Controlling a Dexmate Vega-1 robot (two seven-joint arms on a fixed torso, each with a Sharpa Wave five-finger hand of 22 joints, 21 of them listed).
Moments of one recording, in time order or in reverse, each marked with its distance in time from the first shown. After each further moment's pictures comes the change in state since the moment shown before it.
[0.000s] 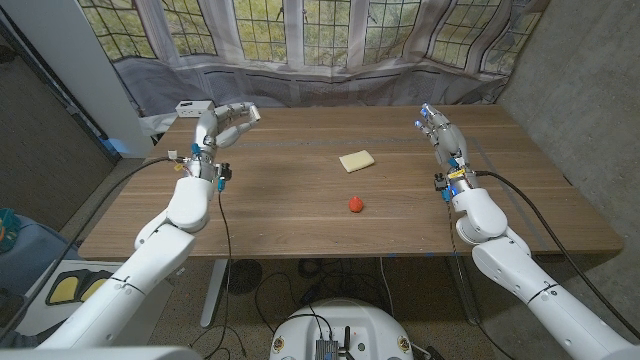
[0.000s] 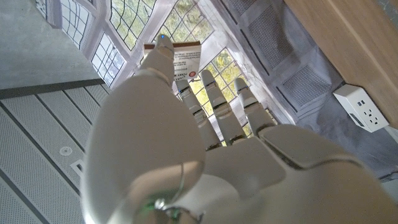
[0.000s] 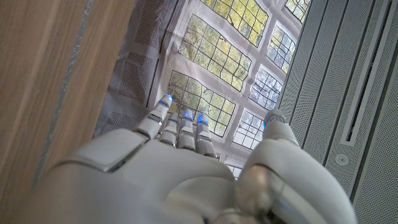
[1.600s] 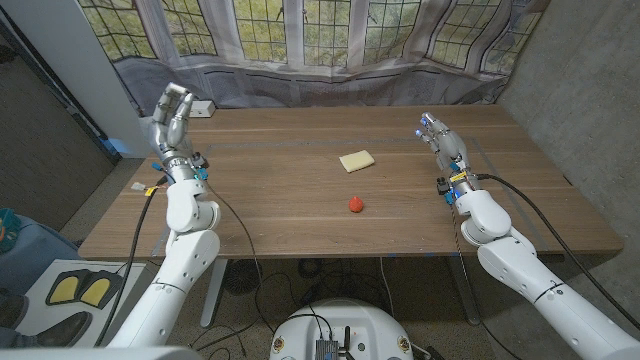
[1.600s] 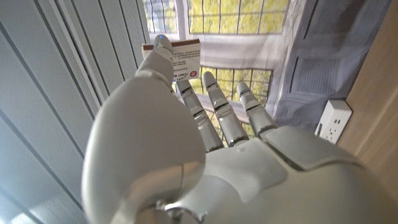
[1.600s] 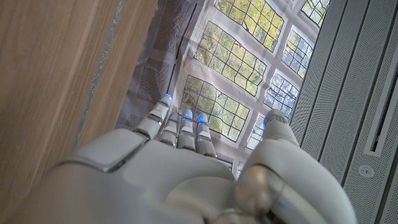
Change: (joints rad) left arm -0.109 -0.234 0.003 0.134 -0.446 -0.338 -0.048; left_hand -0.026 -0.026 0.000 0.000 0.000 0.025 0.000 -0.002 0.000 0.027 -0.001 -0.014 0.049 0.014 -0.004 -0.008 0.000 0.002 -0.024 -0.009 0.000; right arm -0.004 -0.034 0.001 0.012 0.037 -0.050 0.009; right_hand 0.000 0.000 0.000 0.000 0.000 0.000 0.000 0.000 0.000 0.000 0.000 0.000 0.000 0.000 0.000 0.000 0.000 0.000 0.000 0.000 0.000
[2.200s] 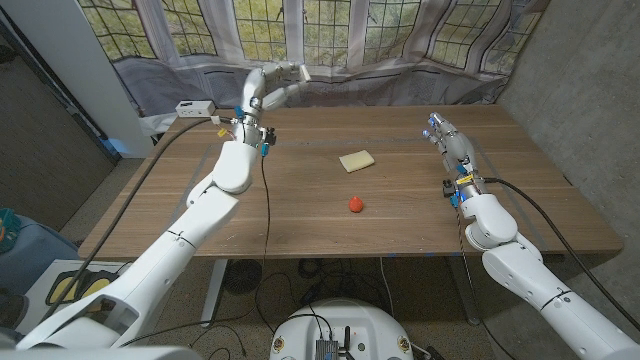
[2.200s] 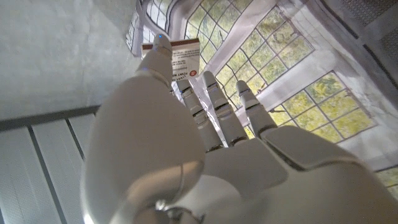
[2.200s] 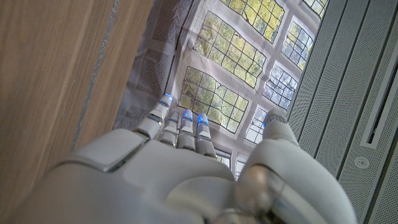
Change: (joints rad) left arm -0.205 0.154 0.258 -0.048 0.634 0.301 -0.041; left_hand -0.001 -0.001 0.004 -0.004 0.000 0.002 -0.001 -0.004 -0.001 0.004 0.003 -0.006 -0.005 -0.009 0.002 0.000 0.000 -0.026 0.001 0.000 0.000; right arm -0.037 0.000 0.029 -0.019 -0.004 0.017 -0.019; right_hand 0.000 0.000 0.000 0.000 0.000 0.000 0.000 0.000 0.000 0.000 0.000 0.000 0.000 0.000 0.000 0.000 0.000 0.000 0.000 0.000 0.000
